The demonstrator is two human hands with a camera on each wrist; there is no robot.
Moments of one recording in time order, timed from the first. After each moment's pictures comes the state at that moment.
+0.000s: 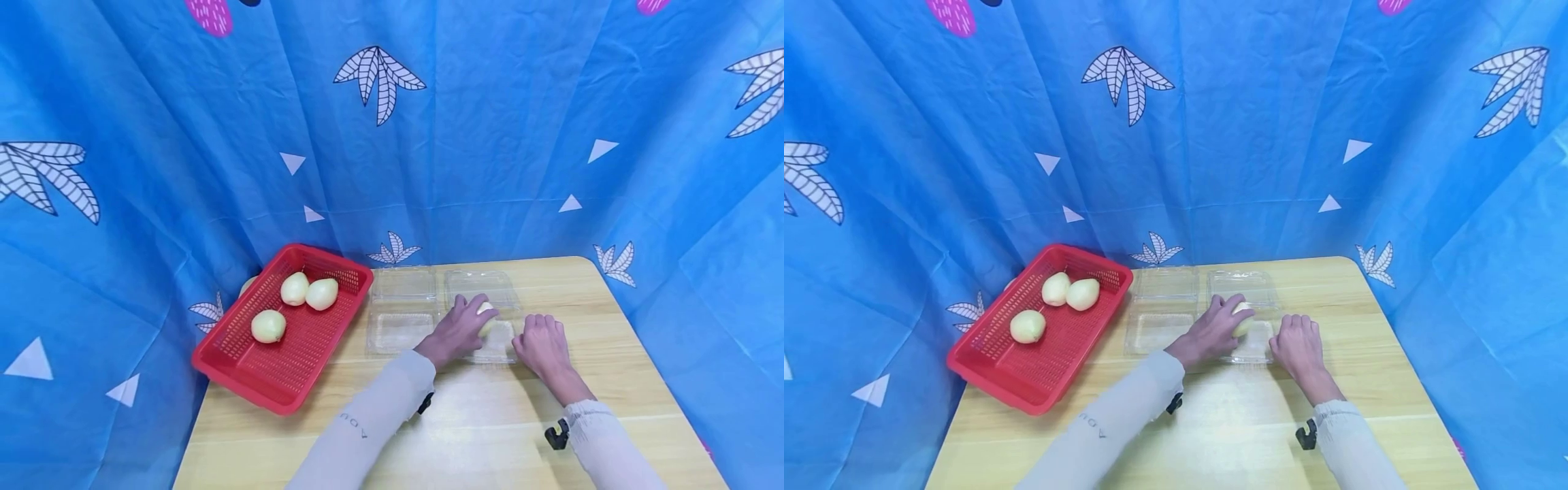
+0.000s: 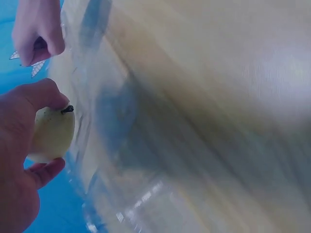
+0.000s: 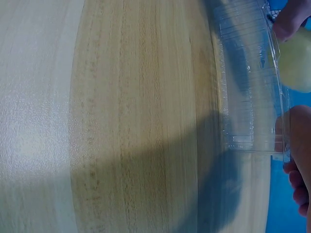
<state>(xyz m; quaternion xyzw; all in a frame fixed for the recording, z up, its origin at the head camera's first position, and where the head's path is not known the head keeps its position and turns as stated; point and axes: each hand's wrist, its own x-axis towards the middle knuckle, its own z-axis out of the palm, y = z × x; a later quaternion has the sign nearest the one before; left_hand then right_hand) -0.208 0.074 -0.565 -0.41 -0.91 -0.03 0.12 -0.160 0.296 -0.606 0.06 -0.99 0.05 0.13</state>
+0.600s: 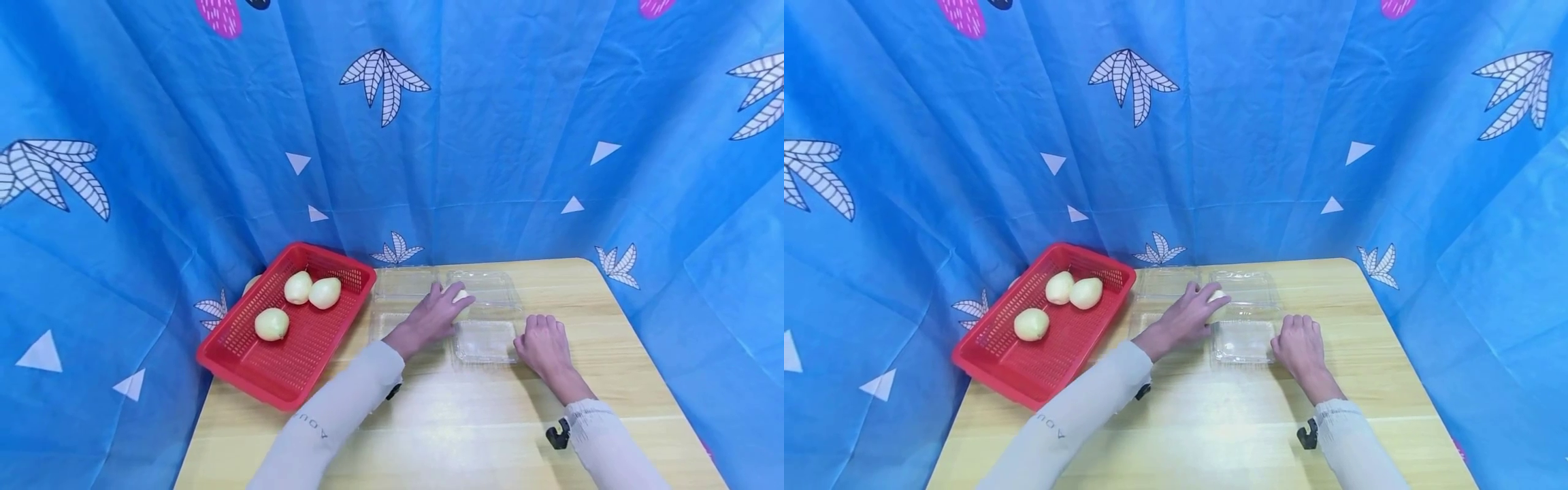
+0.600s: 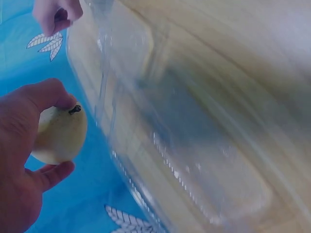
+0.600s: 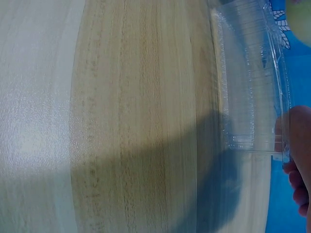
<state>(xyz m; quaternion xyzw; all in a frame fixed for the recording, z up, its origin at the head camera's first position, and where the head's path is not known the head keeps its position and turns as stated) -0.222 0.017 -0.530 -0.41 -0.90 -0.01 0.12 -0.161 0.296 -0.606 0.06 -0.99 0.05 0.14</state>
